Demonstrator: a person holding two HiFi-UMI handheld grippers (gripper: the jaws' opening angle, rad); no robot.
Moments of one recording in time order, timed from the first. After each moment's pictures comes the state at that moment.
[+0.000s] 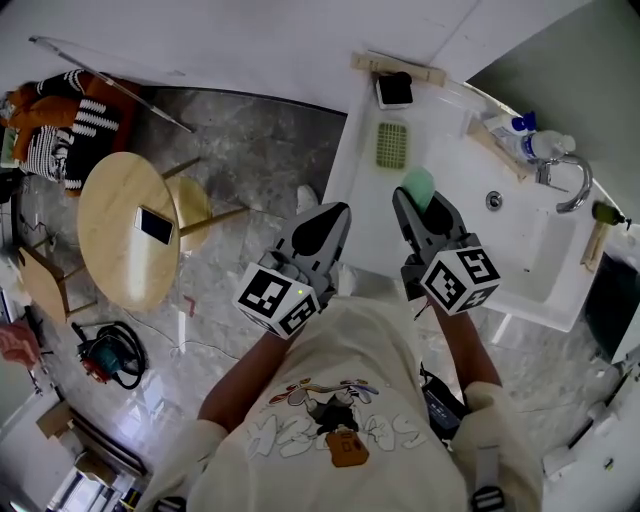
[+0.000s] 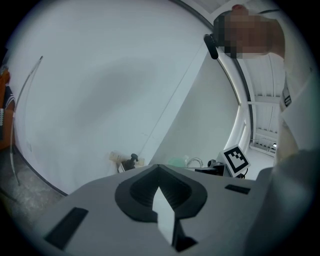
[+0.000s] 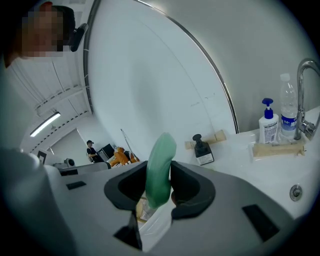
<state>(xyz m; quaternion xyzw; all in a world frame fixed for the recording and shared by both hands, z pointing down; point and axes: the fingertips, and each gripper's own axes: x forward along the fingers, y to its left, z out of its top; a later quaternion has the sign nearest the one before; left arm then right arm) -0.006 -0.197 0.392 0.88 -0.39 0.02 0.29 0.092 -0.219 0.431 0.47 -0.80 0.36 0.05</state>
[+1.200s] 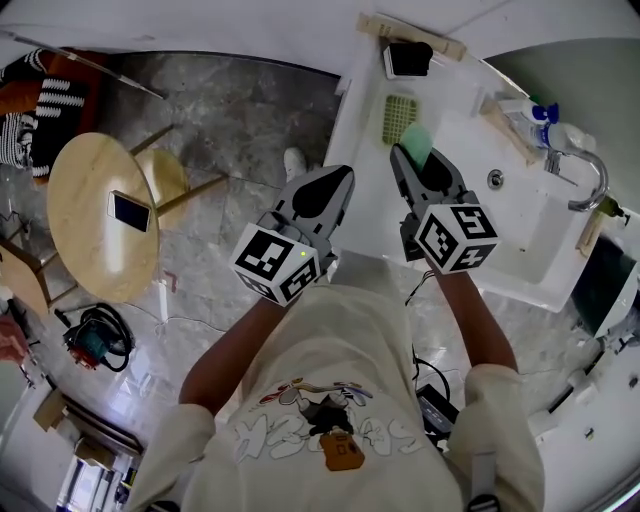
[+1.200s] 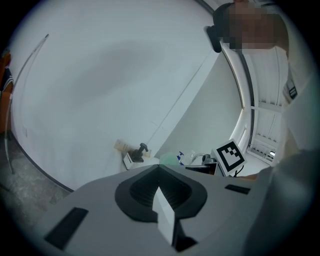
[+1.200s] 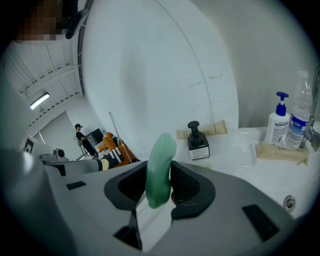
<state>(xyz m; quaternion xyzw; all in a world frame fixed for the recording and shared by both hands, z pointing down) -0.016 -0.232 0.458 0.87 -0.36 0.03 0.34 0.075 -0.265 0.500 0.49 -0.78 0.35 0.15</state>
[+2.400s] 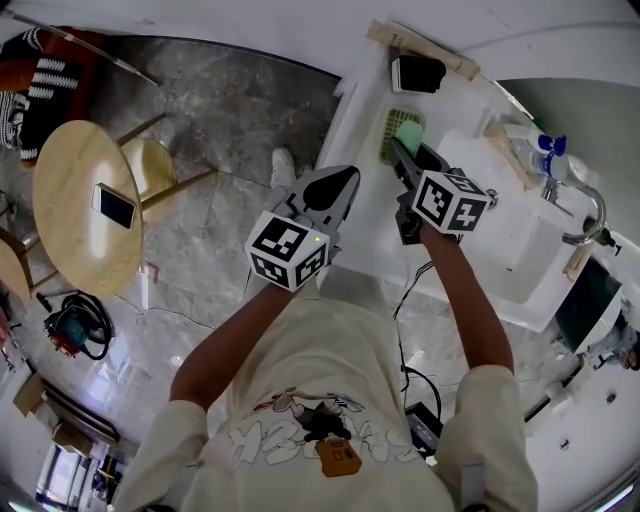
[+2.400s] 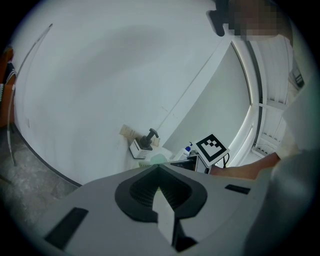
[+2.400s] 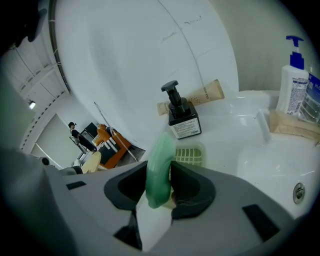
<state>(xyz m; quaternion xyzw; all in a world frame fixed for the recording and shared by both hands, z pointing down) 0.004 -0.251 0.525 0.85 -0.37 0.06 0.37 0.090 -0.302 0.602 0.47 -0.73 0.45 0.20</state>
